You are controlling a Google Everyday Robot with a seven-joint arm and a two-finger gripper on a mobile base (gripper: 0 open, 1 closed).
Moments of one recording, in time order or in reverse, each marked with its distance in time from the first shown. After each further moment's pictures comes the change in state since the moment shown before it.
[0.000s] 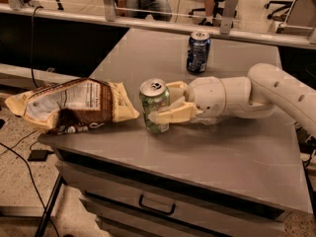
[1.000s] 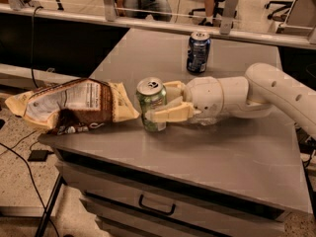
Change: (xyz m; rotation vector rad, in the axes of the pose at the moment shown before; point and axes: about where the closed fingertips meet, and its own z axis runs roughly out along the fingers) arm -0.001 0.001 0.006 -0.012 -0.002 0.000
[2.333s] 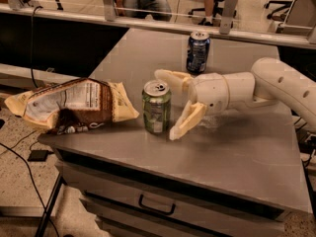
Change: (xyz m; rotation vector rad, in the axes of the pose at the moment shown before) arm -0.005 0.001 -0.008 0.002 0.035 -0.011
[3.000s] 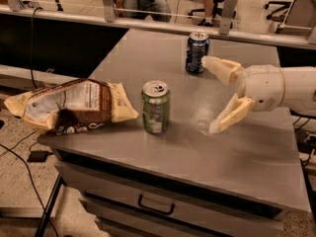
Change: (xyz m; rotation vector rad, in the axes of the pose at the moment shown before) arm -0.026 0.009 -0.091 0.210 0.088 -0.079
